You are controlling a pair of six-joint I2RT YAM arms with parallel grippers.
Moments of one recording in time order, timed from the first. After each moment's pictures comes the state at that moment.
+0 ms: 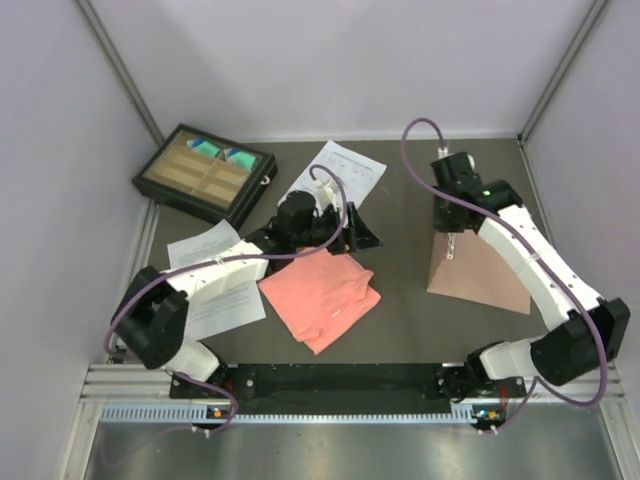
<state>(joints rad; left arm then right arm) -0.74 1.52 0.97 0.24 0.52 -0.92 0.37 1.33 1.35 -1.01 0.29 0.34</state>
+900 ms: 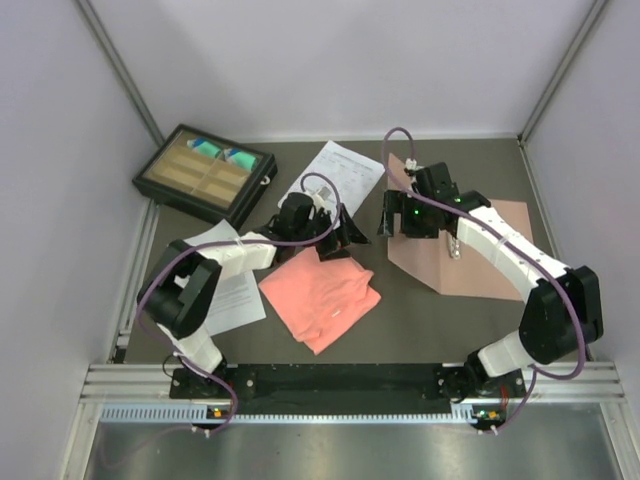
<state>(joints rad) -0.59 1.70 0.95 0.21 0.54 -0.95 0.42 1.47 1.19 -0.64 -0.11 0.39</state>
